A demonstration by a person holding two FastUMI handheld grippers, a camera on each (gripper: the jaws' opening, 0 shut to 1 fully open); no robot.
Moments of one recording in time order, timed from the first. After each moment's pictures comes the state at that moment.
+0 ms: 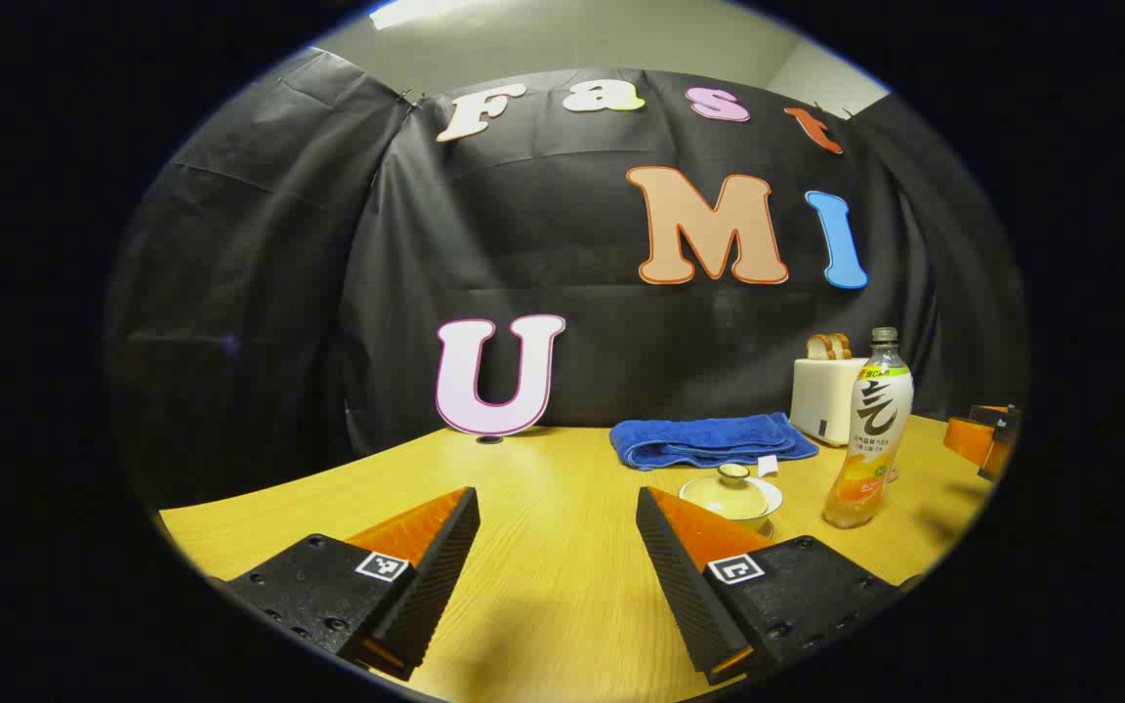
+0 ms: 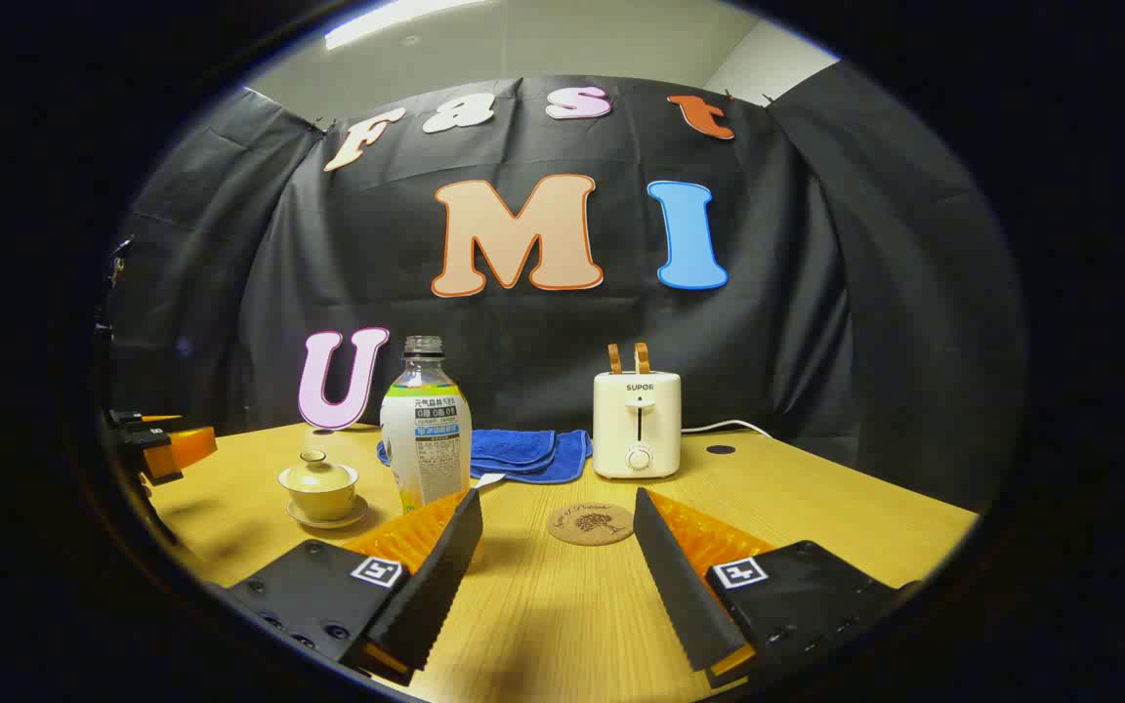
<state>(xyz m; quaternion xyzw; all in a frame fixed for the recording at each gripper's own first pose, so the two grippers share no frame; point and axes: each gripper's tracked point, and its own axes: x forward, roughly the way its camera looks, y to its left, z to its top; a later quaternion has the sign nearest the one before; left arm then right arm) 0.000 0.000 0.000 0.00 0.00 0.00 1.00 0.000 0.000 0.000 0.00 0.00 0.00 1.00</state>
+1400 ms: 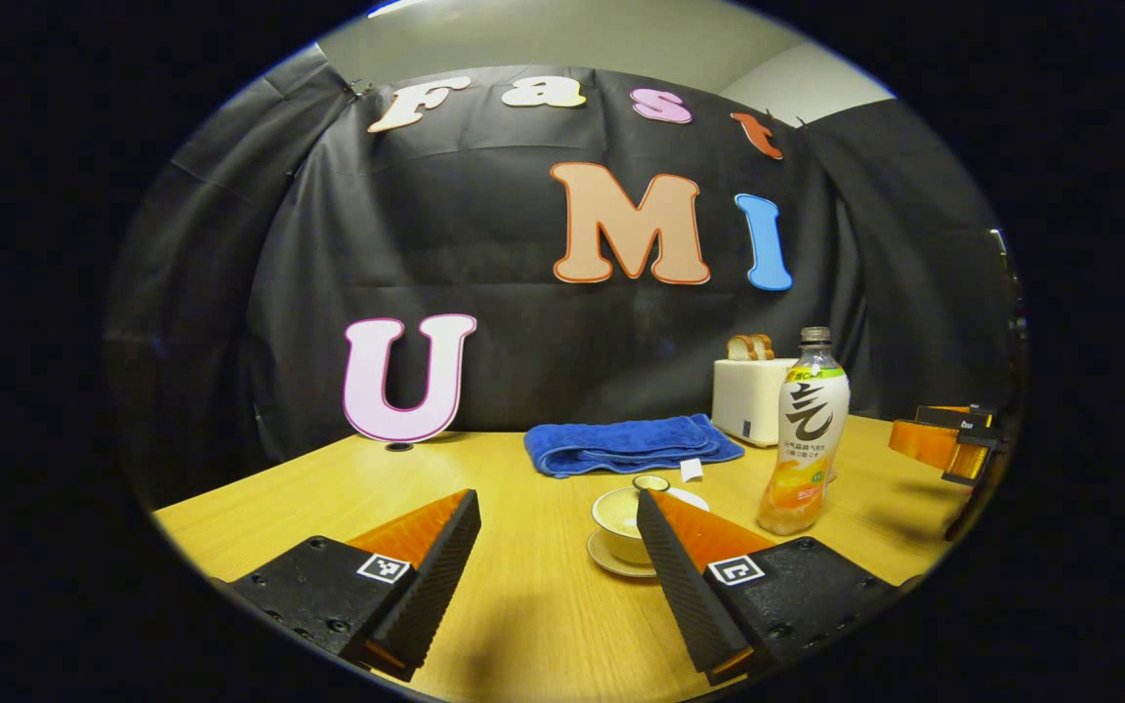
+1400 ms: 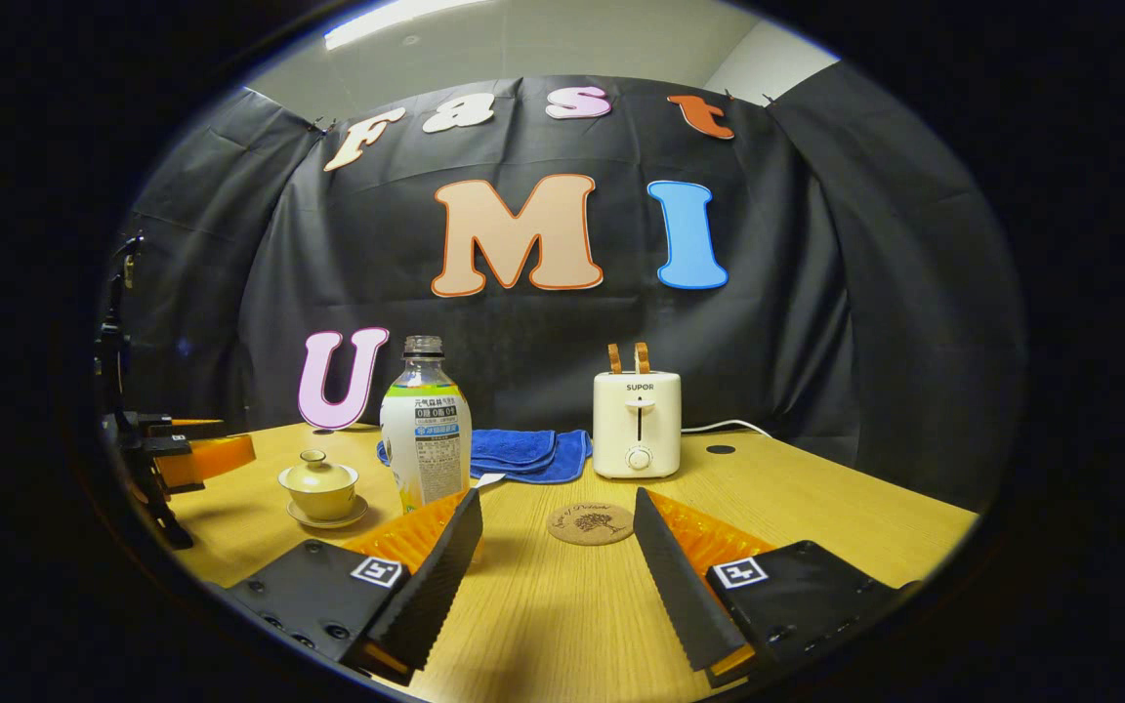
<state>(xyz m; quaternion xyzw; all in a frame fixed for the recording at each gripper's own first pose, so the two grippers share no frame) 0.028 -0.065 -0.002 0.00 0.00 -0.15 0.99 0.000 0.000 0.000 0.00 0.00 0.00 1.00</state>
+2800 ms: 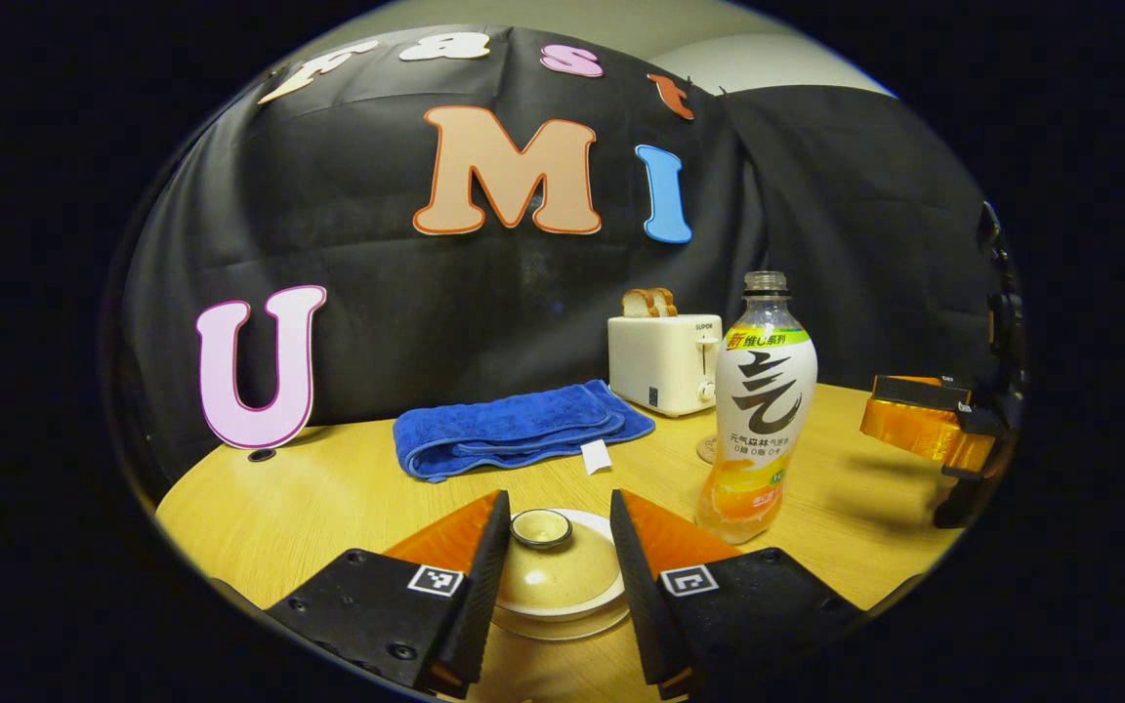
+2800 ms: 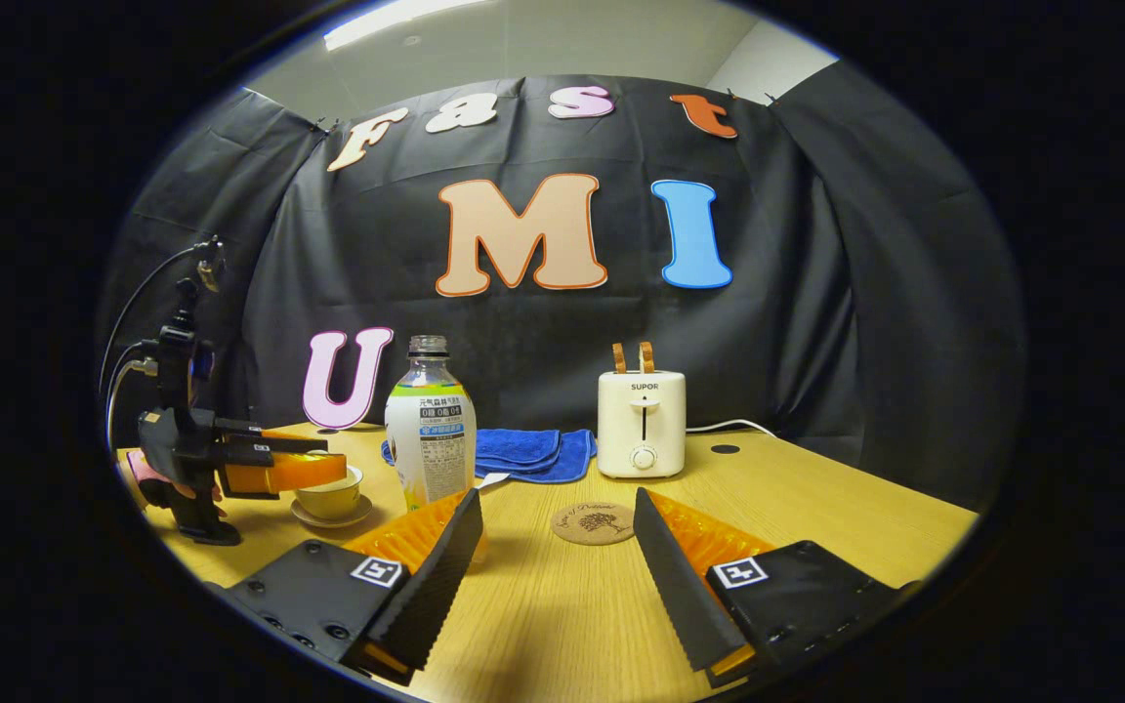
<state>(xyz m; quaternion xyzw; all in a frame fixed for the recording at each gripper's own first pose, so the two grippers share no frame) 0.074 -0.151 -0.022 0.04 0.06 -0.31 0.95 -0.001 0.002 0.000 0.00 0.00 0.01 1.00</state>
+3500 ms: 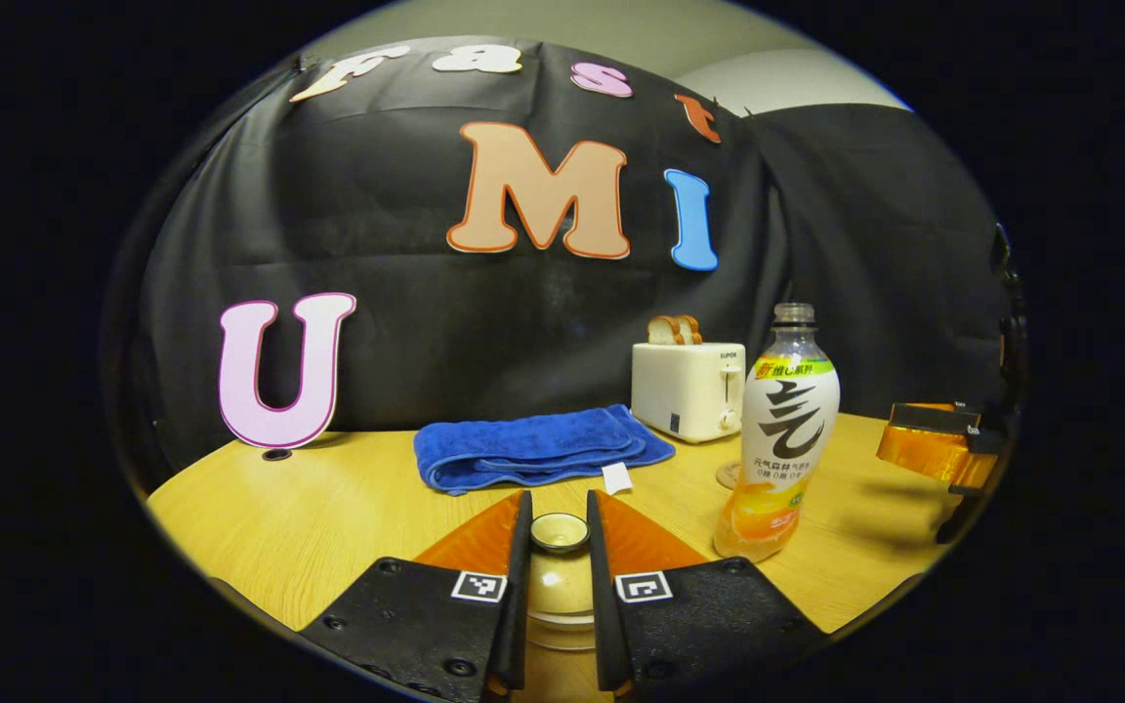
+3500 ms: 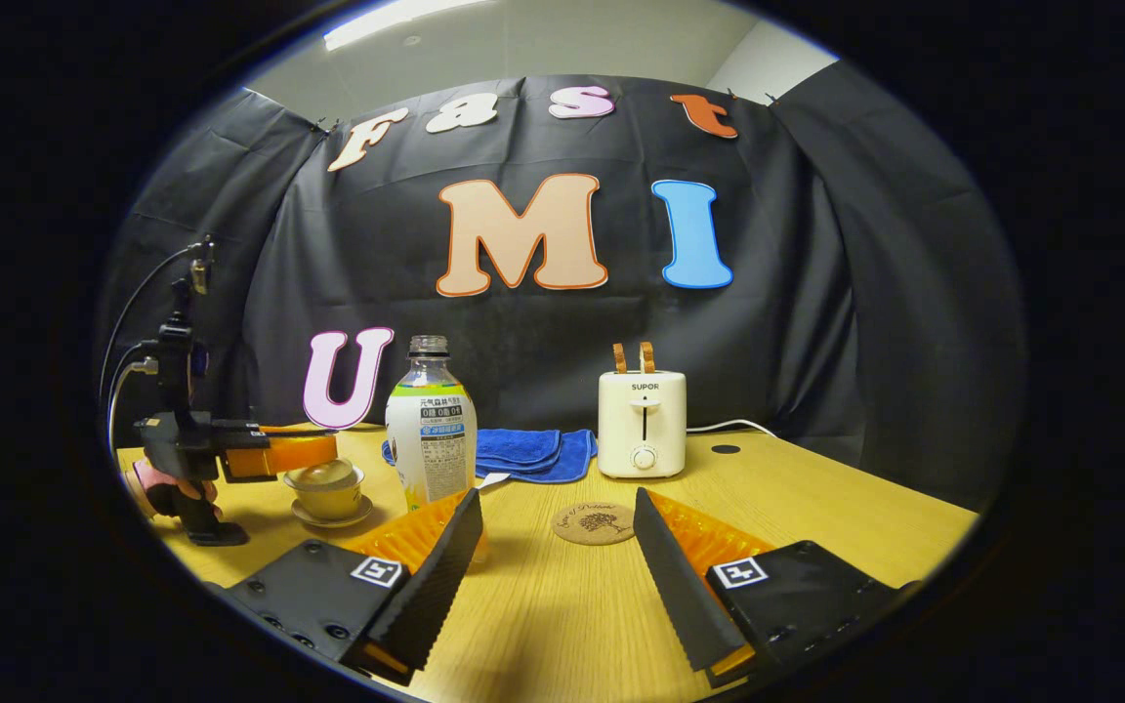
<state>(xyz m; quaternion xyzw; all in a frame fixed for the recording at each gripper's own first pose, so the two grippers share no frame) 0.081 -0.133 -0.005 -0.01 0.01 -0.27 0.96 -0.001 0.003 0.001 0.00 0.00 0.01 1.00</state>
